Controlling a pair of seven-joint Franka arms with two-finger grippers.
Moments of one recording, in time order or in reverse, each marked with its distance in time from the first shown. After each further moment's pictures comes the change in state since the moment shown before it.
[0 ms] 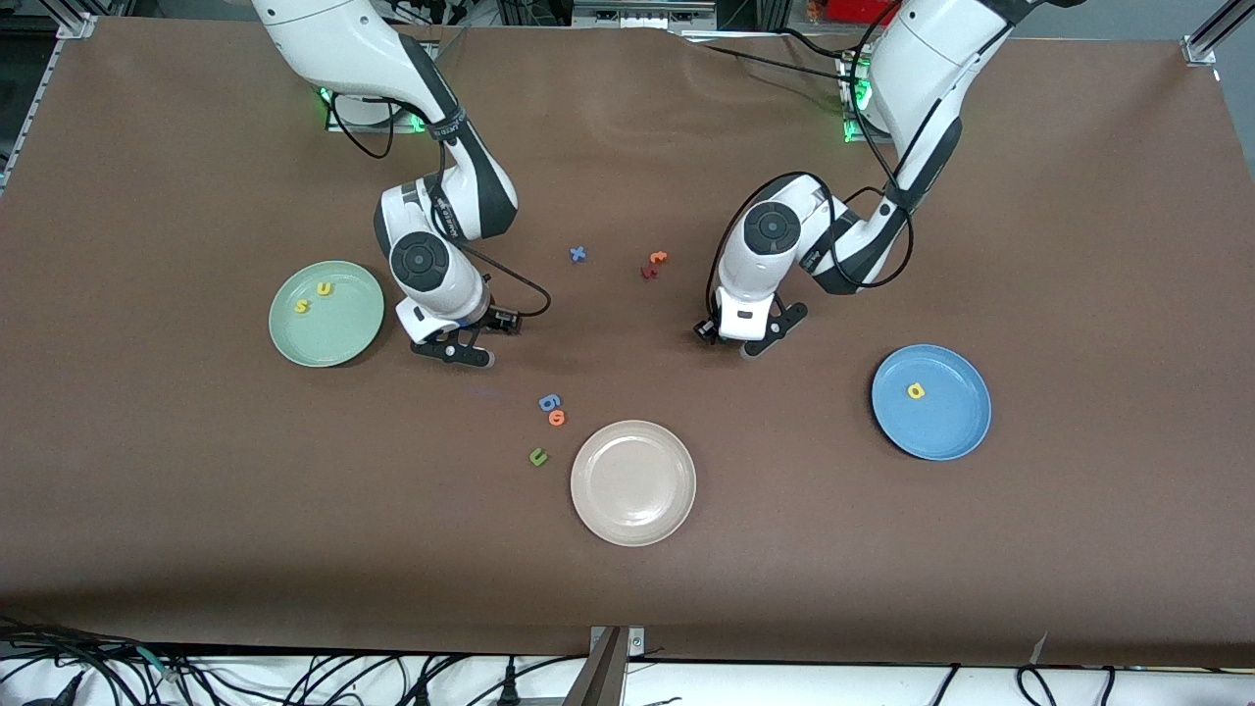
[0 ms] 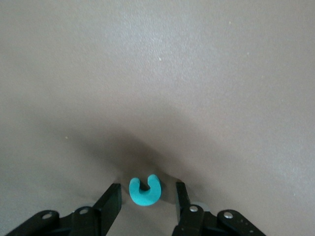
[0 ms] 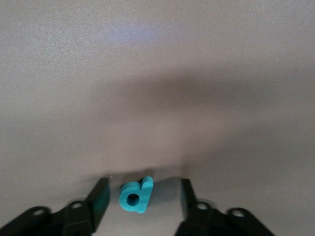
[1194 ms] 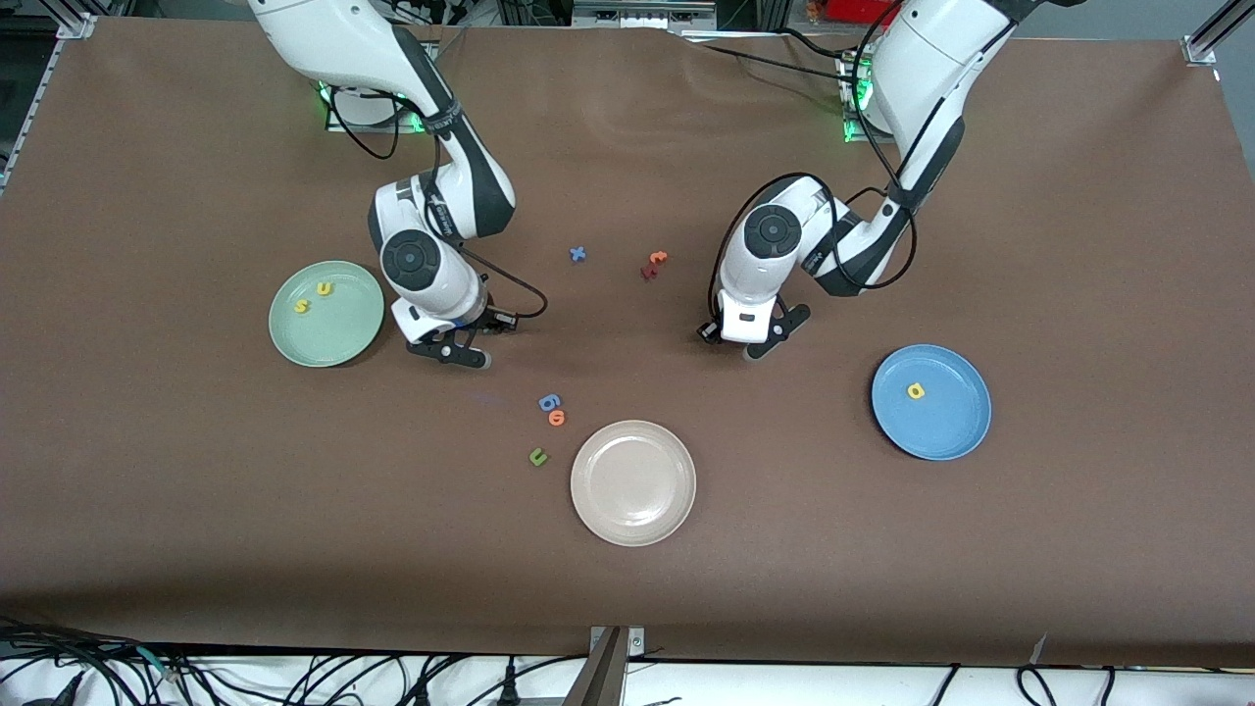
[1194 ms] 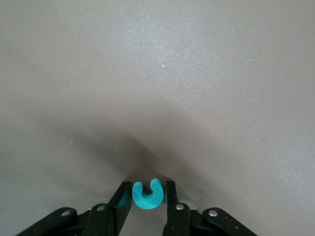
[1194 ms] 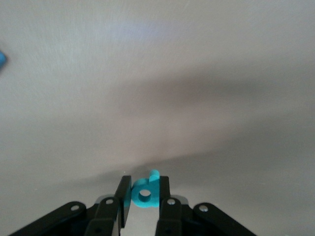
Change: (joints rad) left arm 0.000 -0.002 0.001 0.008 0.000 -0.021 0.000; right arm -0.001 -0.057 -0.036 0.024 0.025 -0.072 0.000
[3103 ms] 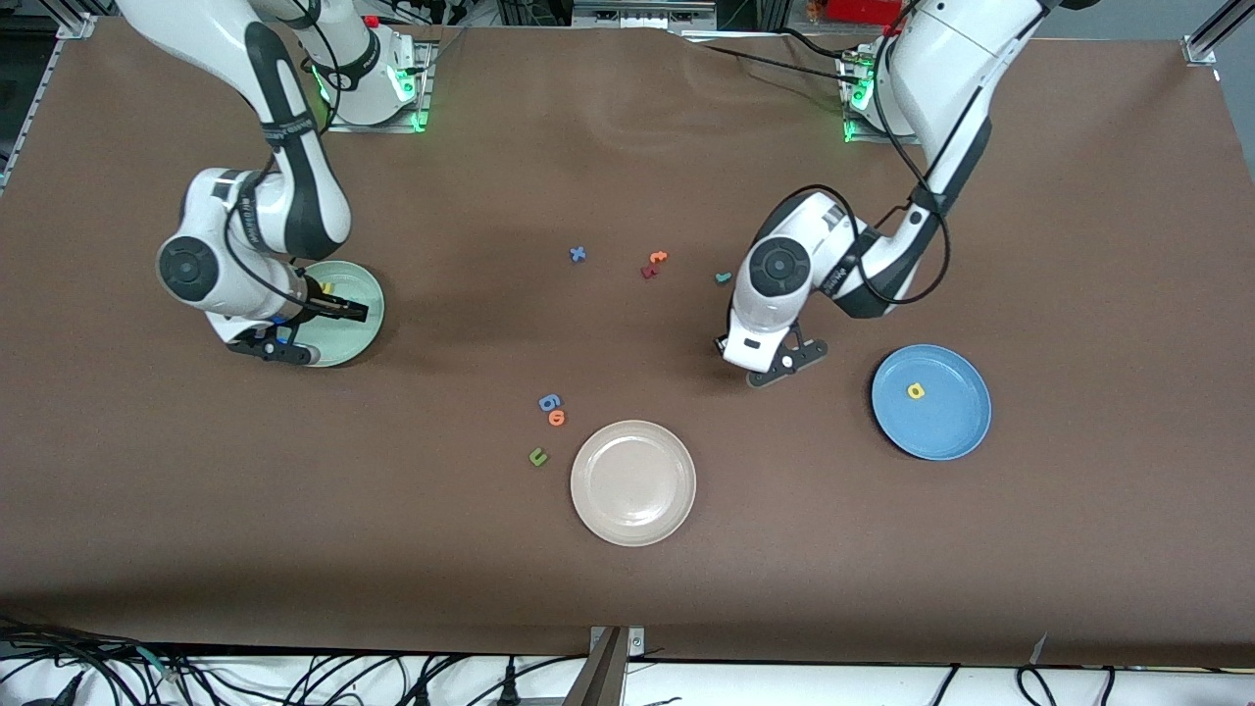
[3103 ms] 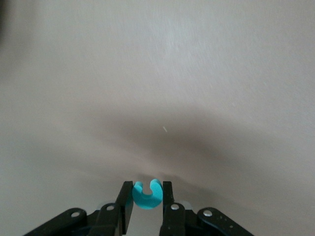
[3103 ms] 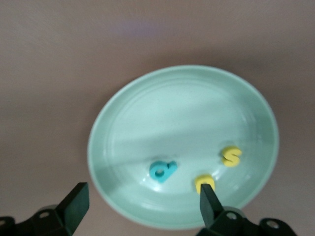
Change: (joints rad) left arm 0.070 0.007 0.012 0.188 0.003 -0.336 0.464; right arm -0.011 -0.131 -0.409 -0.094 -0.005 -0.253 -0.452
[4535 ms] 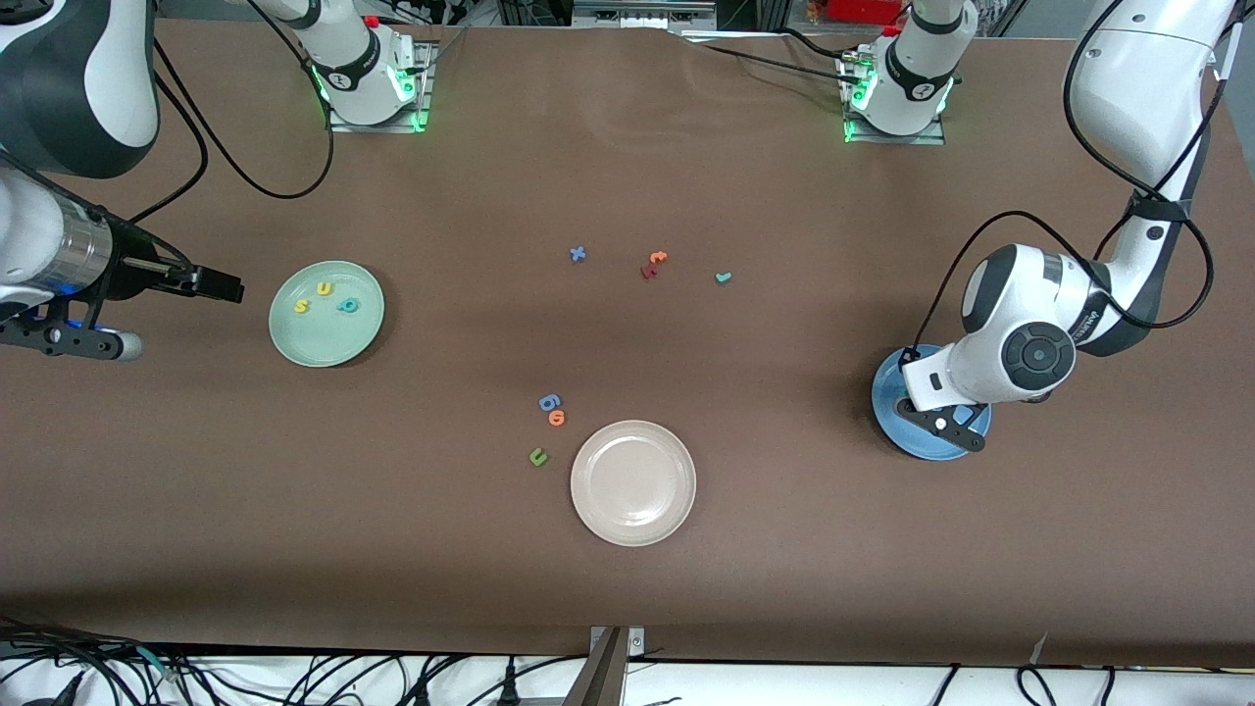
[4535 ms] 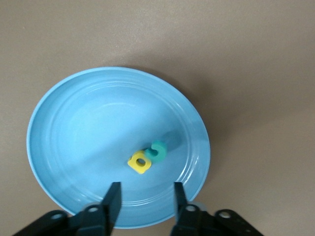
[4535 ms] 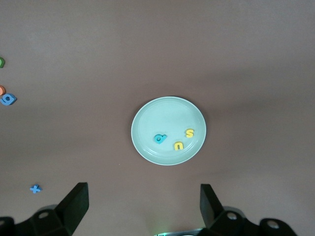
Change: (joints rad) left arm 0.387 -0.045 -0.001 0.062 0.043 -0.191 1.232; right arm 0.002 -0.024 -0.114 0.666 -0.049 -0.633 -0.001
